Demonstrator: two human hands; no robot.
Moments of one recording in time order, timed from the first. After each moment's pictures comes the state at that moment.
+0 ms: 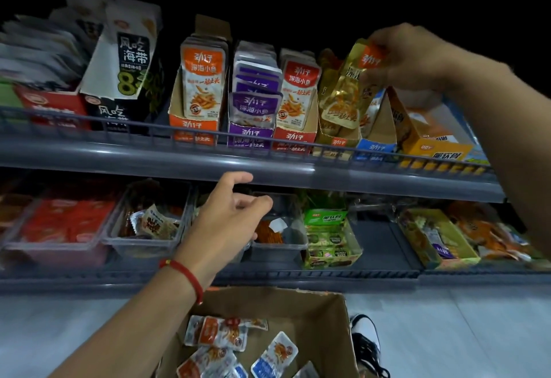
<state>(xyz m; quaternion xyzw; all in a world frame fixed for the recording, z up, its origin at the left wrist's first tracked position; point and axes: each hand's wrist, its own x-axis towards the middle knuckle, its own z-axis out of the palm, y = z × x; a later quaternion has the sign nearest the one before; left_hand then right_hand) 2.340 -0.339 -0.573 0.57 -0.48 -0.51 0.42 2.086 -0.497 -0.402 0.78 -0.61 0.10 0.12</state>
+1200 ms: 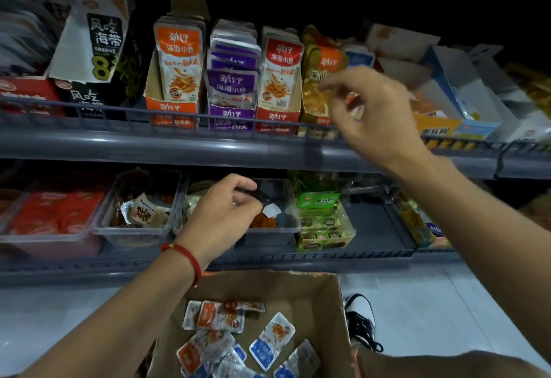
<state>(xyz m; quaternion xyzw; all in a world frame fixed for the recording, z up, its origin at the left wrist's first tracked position) 2.326 -0.346 -0.603 0.60 -0.55 -0.47 0.35 2.096 -0.415 -0.495 0.82 -0.45 0.35 0.11</state>
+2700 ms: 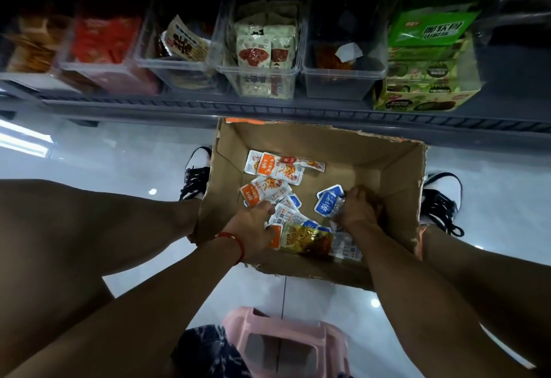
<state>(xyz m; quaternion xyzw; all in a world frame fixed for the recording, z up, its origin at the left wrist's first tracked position) 2.328 -0.198 -0.860 0.68 -0.58 -0.45 -0.07 2.093 -0.272 -1.002 0.57 -0.72 -0.17 -0.36</state>
